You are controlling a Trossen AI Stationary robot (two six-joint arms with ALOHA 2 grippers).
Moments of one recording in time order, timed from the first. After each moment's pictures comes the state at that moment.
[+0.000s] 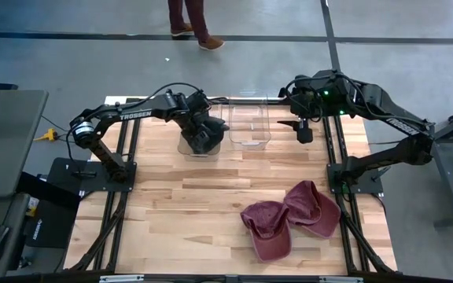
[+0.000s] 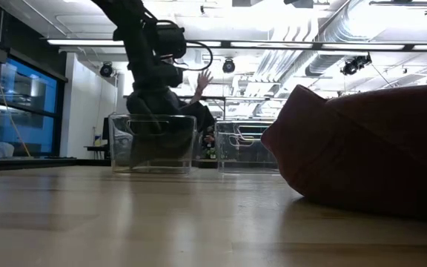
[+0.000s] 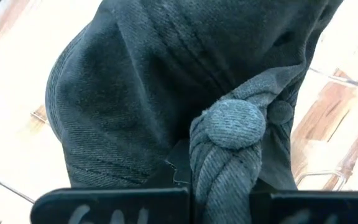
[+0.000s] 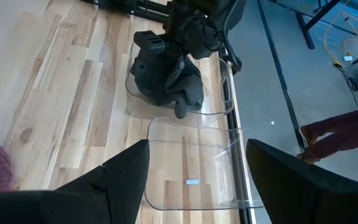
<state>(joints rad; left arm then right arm) 0.49 1.60 1.24 -0.82 0.07 -0.13 -0.32 1.22 1.59 -0.99 -0.03 -0.43</state>
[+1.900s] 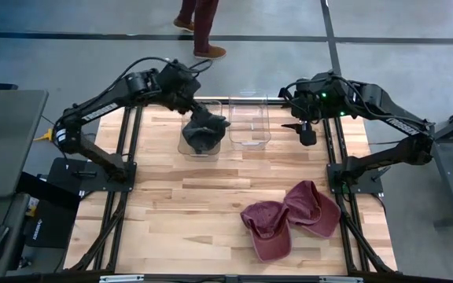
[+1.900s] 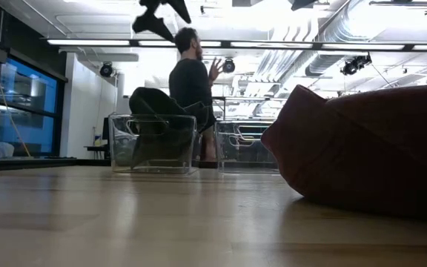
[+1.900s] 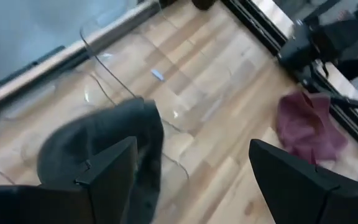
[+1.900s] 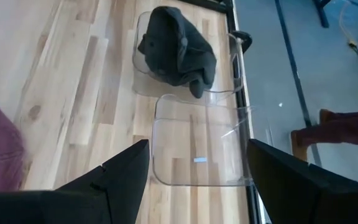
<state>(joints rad) 0.40 1.45 1.72 -1.03 0.06 -0.45 -0.32 1.22 1.59 -1.09 -0.02 -0.42</state>
